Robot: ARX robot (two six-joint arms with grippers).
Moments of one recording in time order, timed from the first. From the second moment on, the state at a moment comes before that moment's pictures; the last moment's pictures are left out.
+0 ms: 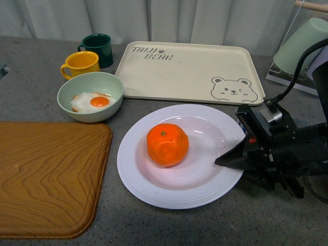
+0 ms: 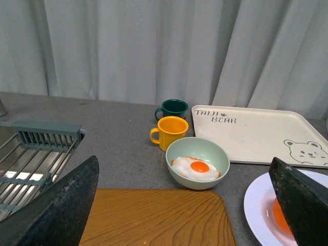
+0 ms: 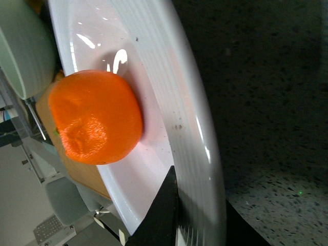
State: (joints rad) left arm 0.00 0.00 0.02 0.00 0.00 0.00; right arm 0.19 2.04 0.76 0.23 -0.61 0.79
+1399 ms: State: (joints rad) left arm 0.00 0.00 0.02 0.00 0.00 0.00; right arm 0.16 2.48 1.59 0.22 -0.64 1.05
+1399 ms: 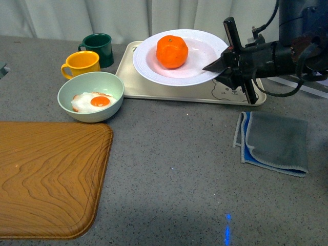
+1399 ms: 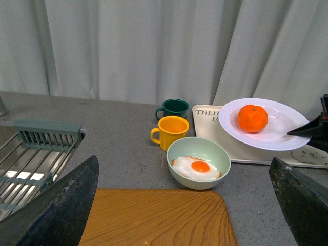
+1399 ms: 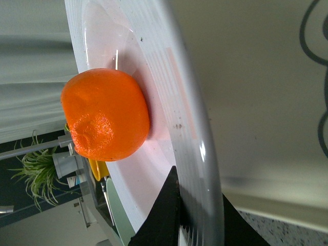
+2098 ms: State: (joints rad) left arm 0.00 0.00 0.02 0.00 0.00 0.00; right arm 0.16 2.58 1.77 0.05 -0.56 0.98
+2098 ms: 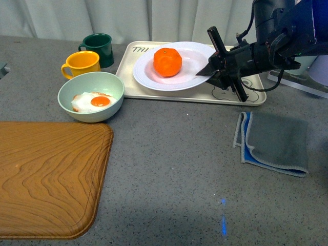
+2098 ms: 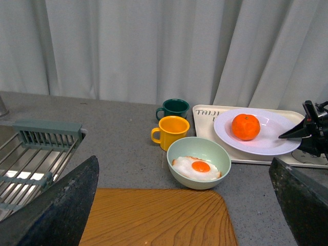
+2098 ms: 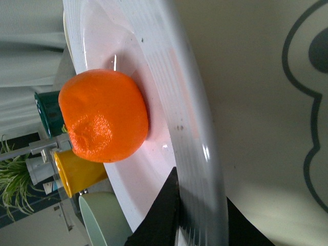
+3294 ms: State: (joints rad) left arm 0.00 0.00 0.02 0.00 0.00 0.00; right arm 0.11 1.93 0.69 1.27 0.12 0.02
